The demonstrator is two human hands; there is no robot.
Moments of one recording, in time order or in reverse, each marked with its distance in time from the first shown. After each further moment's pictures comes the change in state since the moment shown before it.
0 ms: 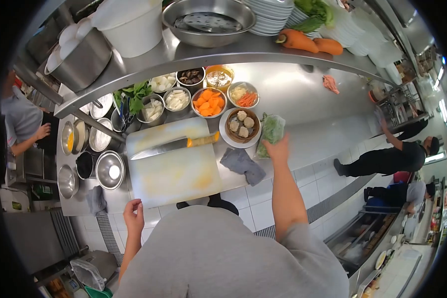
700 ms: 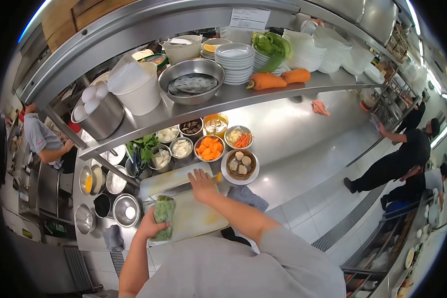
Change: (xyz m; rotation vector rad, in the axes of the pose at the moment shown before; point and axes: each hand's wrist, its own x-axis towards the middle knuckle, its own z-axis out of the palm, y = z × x) left_hand 0.116 0.087 0.020 -0.145 -0.625 0.022; right_hand -0.142 -0.248 0.052 0.107 -0.538 -0.864
